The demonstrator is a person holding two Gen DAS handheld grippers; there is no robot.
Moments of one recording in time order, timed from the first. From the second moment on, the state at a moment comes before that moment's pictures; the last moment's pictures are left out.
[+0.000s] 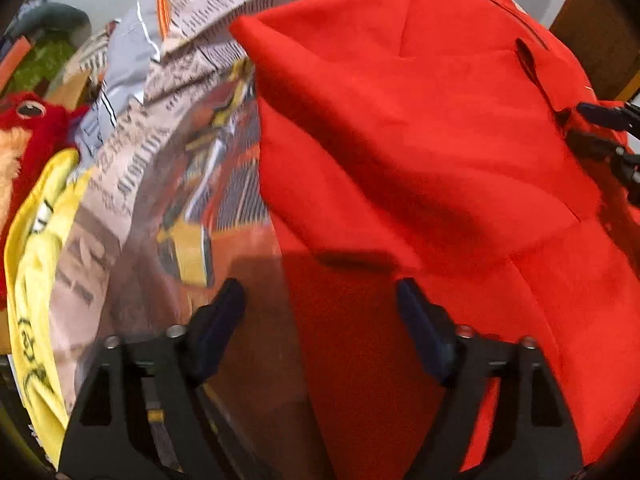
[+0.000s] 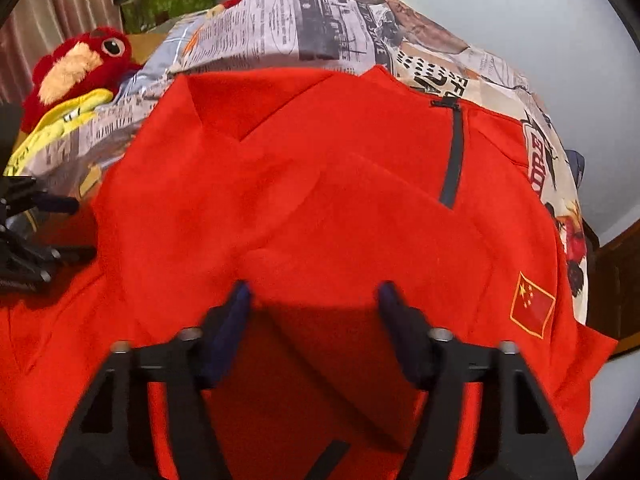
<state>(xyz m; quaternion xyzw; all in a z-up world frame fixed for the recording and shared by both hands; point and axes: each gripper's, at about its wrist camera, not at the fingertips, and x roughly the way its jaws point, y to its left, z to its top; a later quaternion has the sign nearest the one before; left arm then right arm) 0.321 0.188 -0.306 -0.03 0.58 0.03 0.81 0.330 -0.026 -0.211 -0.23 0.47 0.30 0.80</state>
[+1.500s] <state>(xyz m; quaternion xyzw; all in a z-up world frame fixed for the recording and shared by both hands) 0.348 0.279 -0.291 -0.14 0.54 0.20 0.80 0.344 -0.258 -0.163 0.03 0.49 0.13 0.86</state>
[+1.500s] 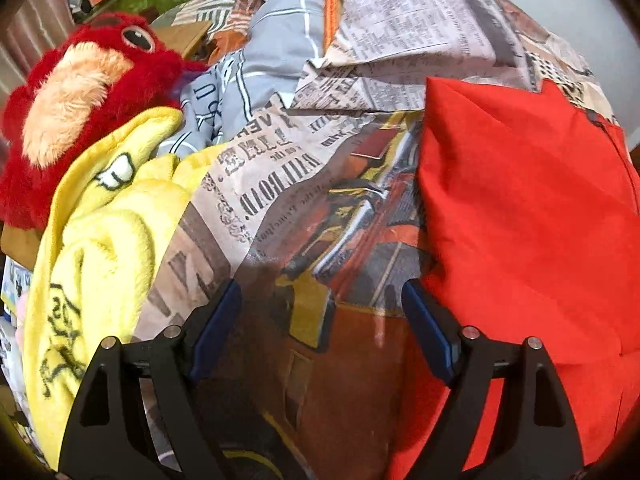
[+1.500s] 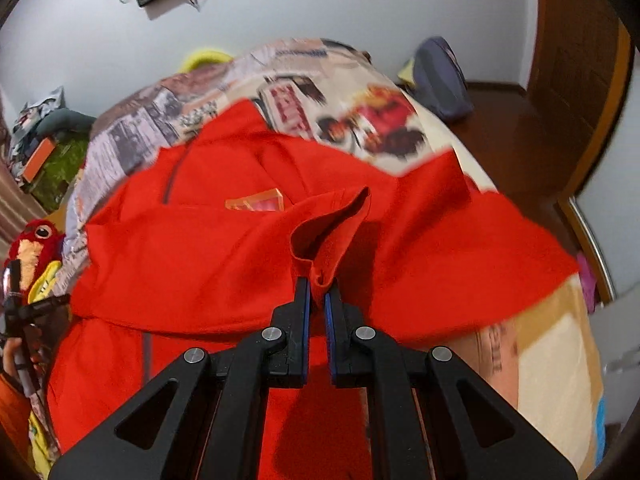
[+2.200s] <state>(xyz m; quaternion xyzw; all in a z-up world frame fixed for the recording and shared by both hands) 0.320 0.131 -0.203 0.00 0.52 0.06 0.85 0.291 -0.306 -0.110 0.01 0.47 0.13 0.87</state>
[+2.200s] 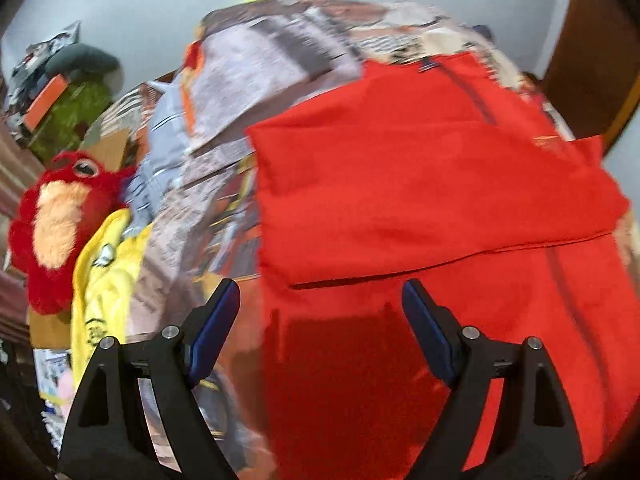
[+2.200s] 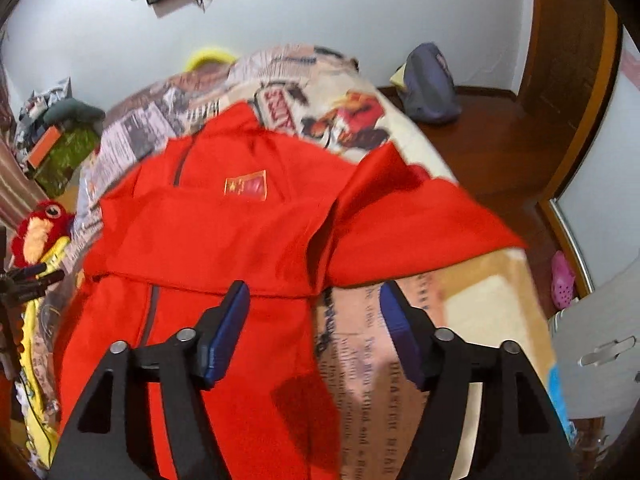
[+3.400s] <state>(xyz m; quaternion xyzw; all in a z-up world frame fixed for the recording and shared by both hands) 0.403 0.044 -0.222 0.00 0.50 0.01 0.87 0.439 -0.460 -0.250 0.24 0.50 -0.11 0.82</state>
